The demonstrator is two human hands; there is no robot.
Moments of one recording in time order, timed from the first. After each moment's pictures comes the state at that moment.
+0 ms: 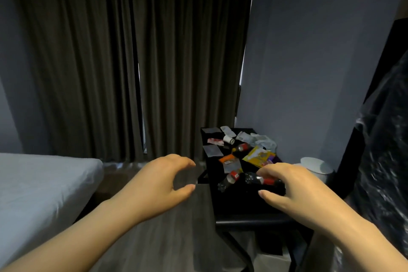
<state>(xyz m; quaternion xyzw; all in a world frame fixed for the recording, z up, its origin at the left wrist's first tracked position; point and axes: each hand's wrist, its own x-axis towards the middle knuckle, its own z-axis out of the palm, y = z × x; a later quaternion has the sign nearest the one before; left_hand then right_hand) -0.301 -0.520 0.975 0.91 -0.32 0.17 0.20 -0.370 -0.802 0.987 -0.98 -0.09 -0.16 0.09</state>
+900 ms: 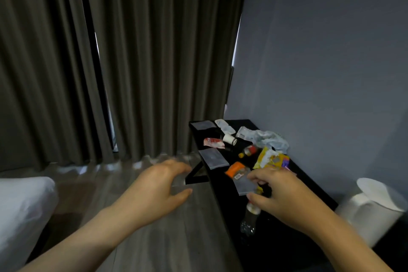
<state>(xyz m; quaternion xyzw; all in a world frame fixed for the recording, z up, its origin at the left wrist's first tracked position) 0.116 -0.478 0.923 0.90 -0.36 0.08 0.22 0.021 -0.736 0.936 -0.99 0.01 -0.08 0.14</state>
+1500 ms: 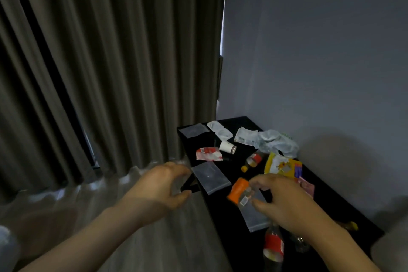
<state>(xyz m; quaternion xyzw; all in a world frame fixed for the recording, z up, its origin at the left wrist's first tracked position) 0.358 -0.591 0.889 0.90 -0.40 0.02 0.18 0.226 -0.833 0.886 -0.97 0.08 -0.05 0.21</state>
